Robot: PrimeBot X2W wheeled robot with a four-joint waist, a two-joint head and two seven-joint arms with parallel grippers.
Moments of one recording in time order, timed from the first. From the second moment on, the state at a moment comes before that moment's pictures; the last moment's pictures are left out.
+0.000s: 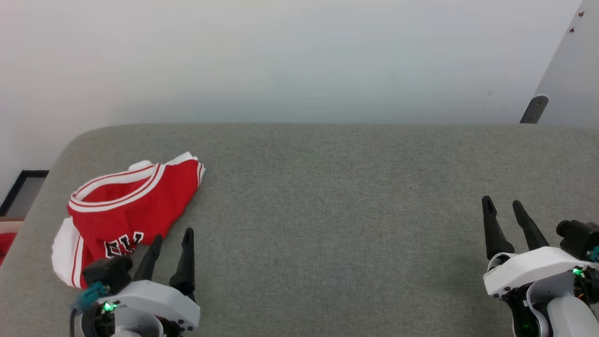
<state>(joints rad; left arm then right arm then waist) -0.15 0.20 -0.09 0.34 -0.57 -0.05 -0.16 -0.26 -0.12 -0.02 0.39 0.45 0.13 -0.13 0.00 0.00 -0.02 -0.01</state>
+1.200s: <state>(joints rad) -0.18 0.22 -0.09 0.40 -0.29 -0.07 -0.23 -0.30 -0.11 -0.05 0.42 0.19 0.13 -0.21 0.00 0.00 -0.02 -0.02</state>
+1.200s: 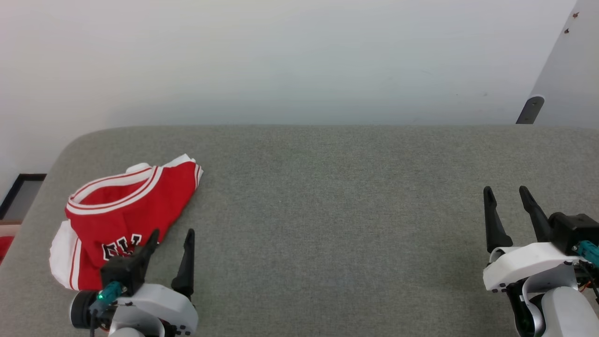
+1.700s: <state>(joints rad) -0.19 0.21 -0.07 0.42 -0.24 -0.10 -0.26 -0.28 -0.10 -0.06 0.42 0.14 0.13 -0.25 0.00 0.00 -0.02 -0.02</state>
